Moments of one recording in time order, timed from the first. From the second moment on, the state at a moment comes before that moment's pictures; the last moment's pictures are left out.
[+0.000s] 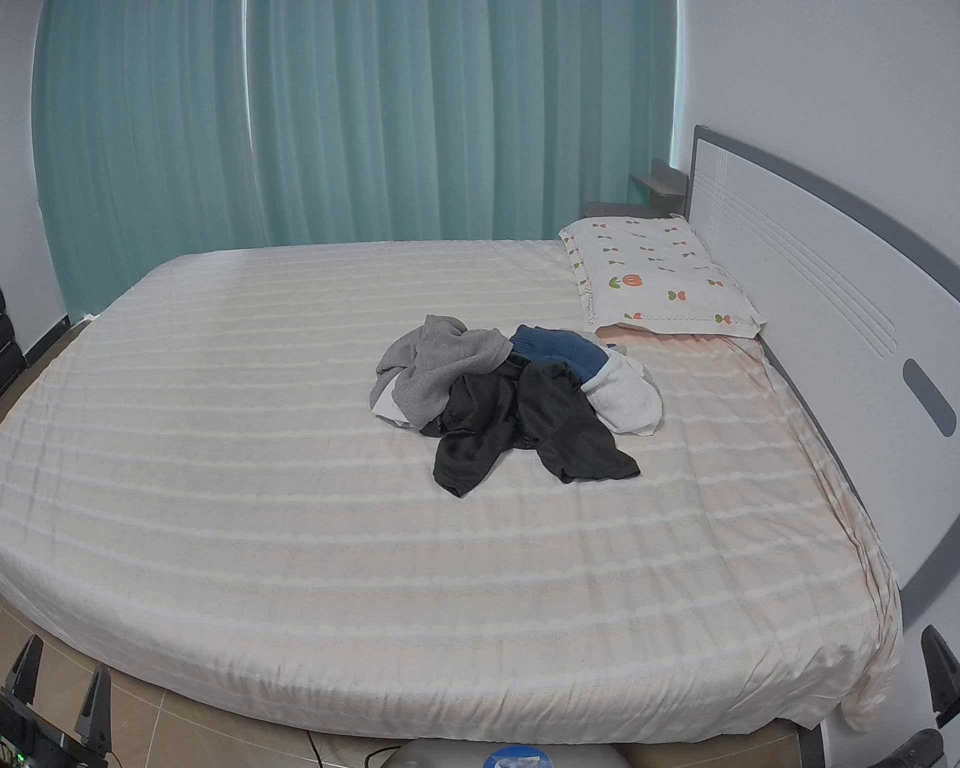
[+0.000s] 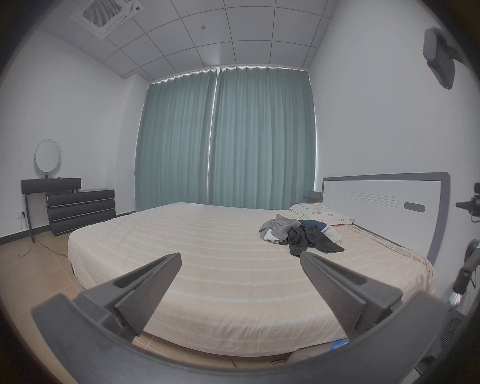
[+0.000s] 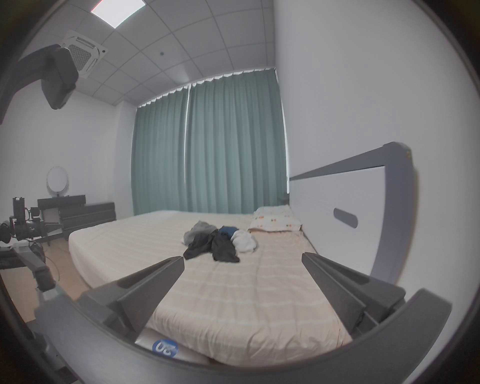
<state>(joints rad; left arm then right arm) 0.00 0.02 -0.02 0.00 0.07 -0.06 0.01 0.20 -0.24 0.05 0.14 0.00</state>
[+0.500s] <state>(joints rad) 0.00 0.02 -0.02 0.00 0.07 -0.06 0.09 0.86 -0.31 -0.18 0.17 0.09</state>
